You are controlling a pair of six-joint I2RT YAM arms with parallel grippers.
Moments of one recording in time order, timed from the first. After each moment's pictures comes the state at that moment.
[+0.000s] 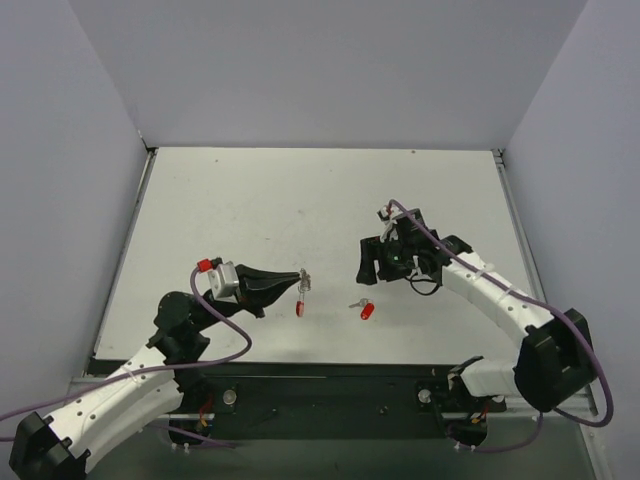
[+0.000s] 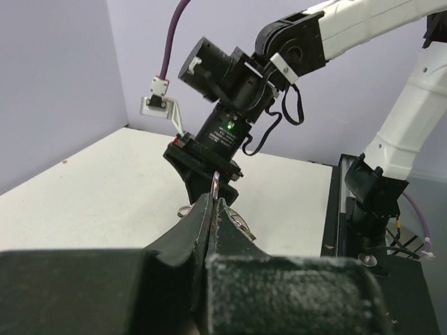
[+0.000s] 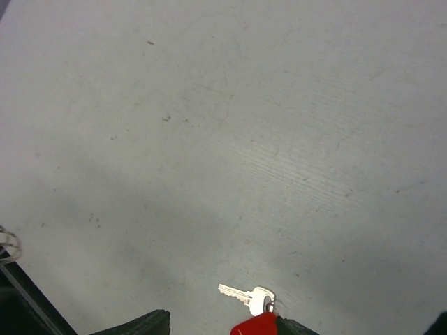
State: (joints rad) left arm -0.71 0.63 0.32 0.71 0.47 -0.22; right arm 0.50 1.26 0.89 -0.50 -0.28 0.24
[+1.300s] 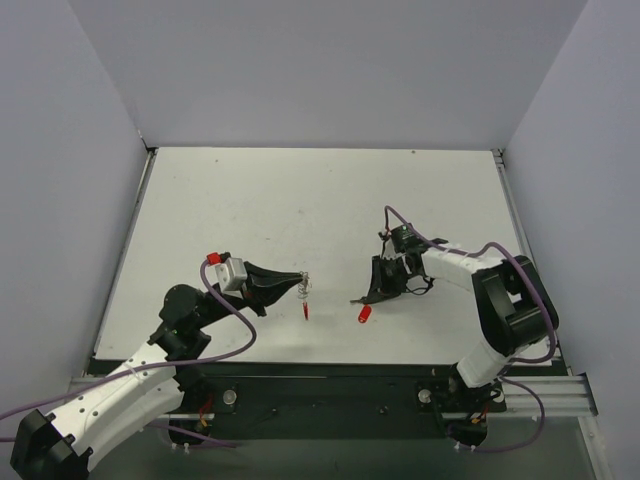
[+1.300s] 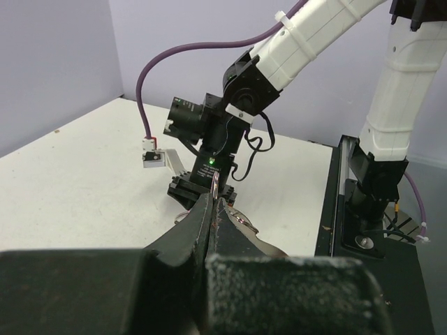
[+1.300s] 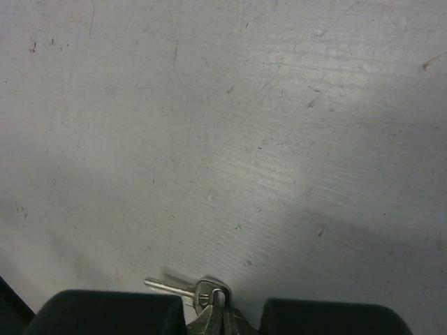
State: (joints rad) left arm -0.68 0.65 0.34 0.62 0.49 -0.22; right arm 0.39 1.63 0.80 -0.39 -0.42 0.32
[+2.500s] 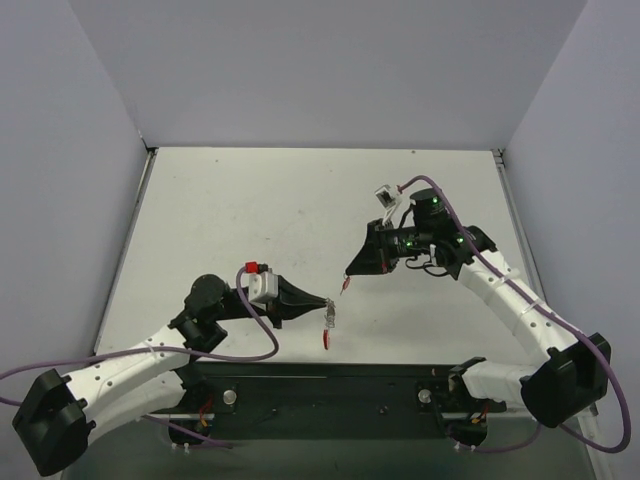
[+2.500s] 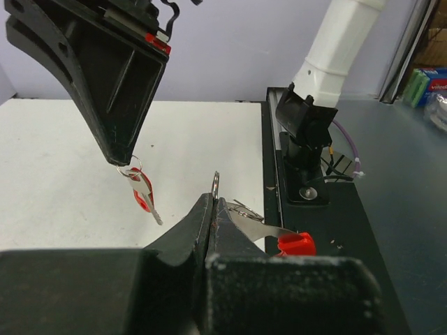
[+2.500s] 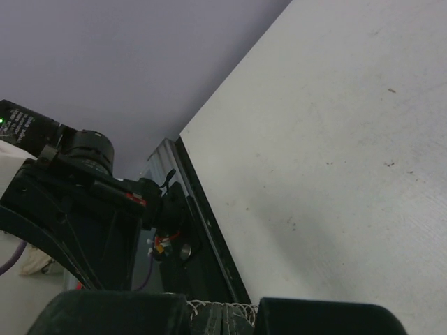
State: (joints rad) left arm -0.80 0.84 0.40 0.66 0.69 -0.13; right arm 0.46 1.22 1.04 -0.50 -0.84 0.24
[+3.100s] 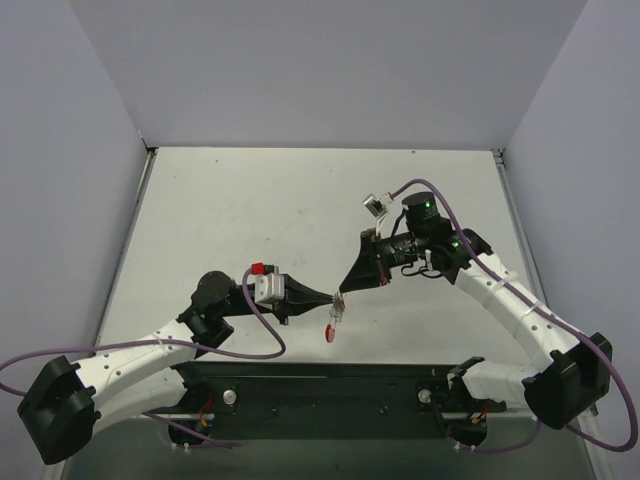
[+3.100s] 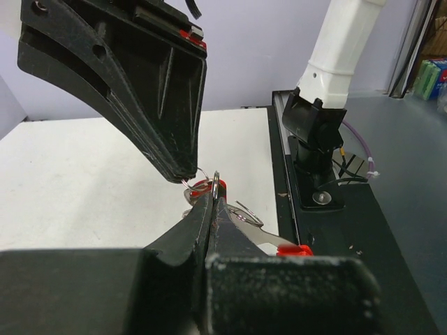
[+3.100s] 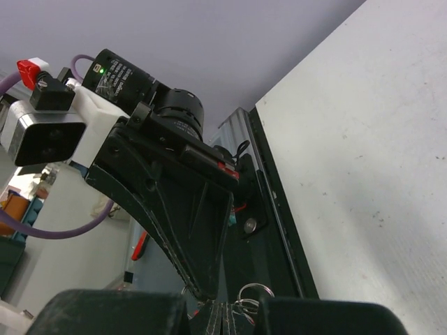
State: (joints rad) left arm -0.83 0.94 0.42 0.74 0.70 -0.06; right arm 0.53 1.21 1.04 -0.50 -1.07 0.22
